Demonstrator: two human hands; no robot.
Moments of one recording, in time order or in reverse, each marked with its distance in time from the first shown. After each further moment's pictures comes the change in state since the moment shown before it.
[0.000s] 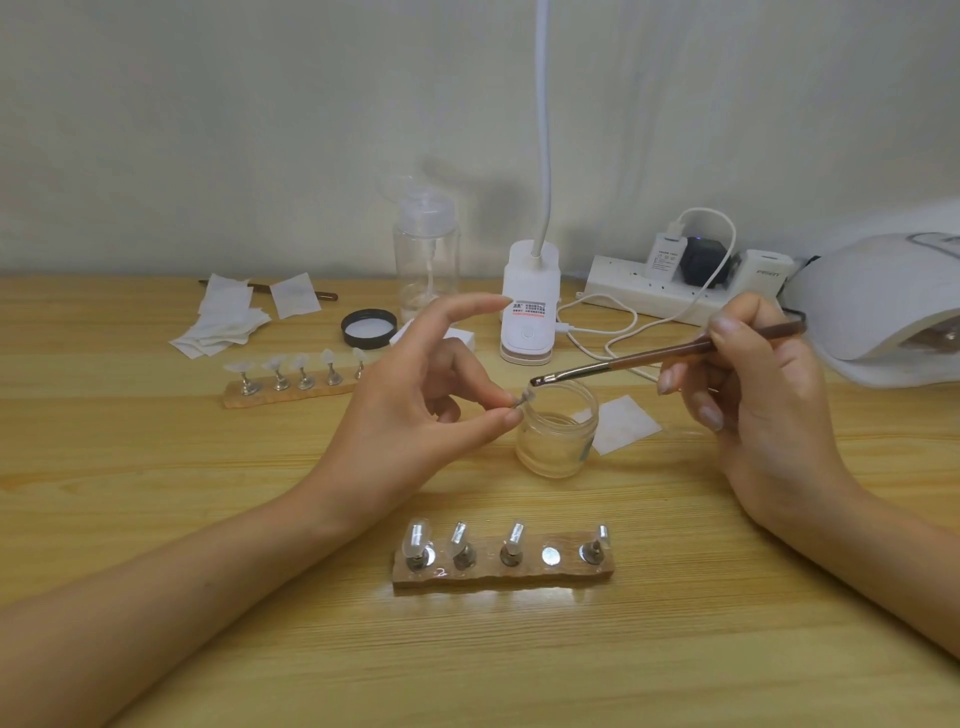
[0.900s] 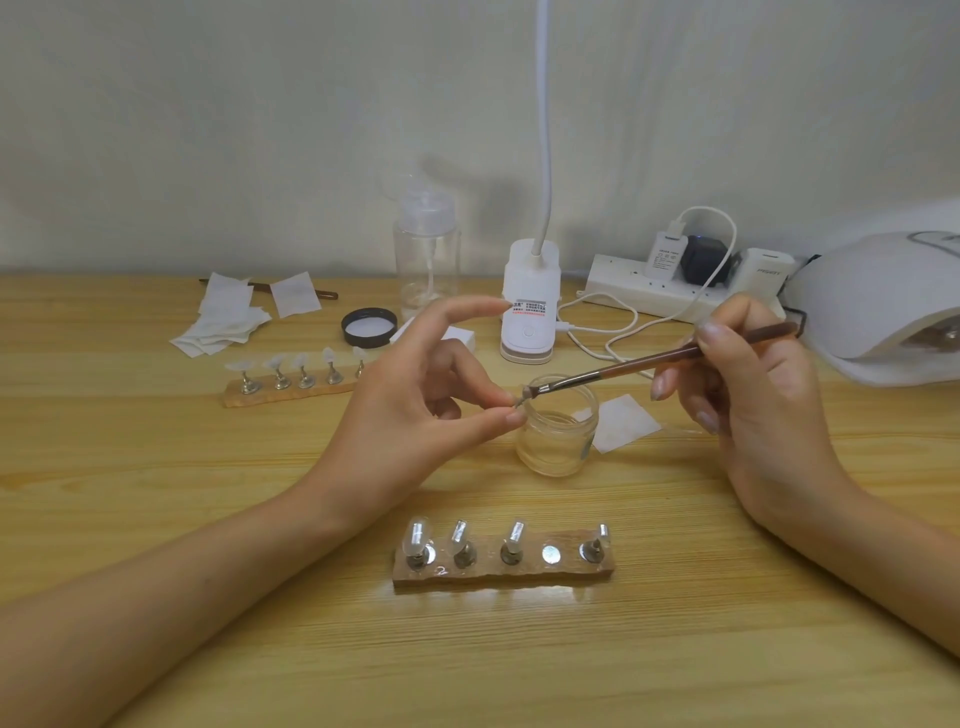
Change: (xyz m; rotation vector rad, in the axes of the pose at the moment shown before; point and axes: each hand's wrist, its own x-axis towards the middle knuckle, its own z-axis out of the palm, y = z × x) left_hand -0.001 0.008 0.001 -0.020 0.006 -0.052; right_hand -0.001 0.001 -0.001 -0.048 -0.034 -0.031
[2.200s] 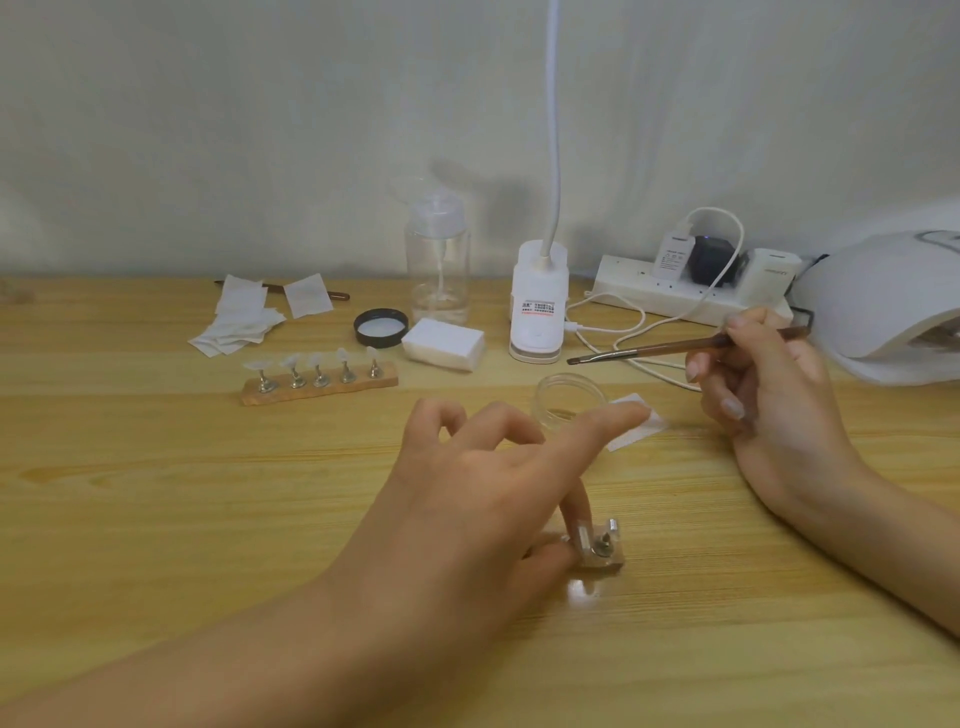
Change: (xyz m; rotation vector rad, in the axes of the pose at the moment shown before) left_hand -0.049 0.047 0.022 0.914 -0.230 0.239; right_hand 0.008 0.001 -0.008 0.125 0.192 0.211
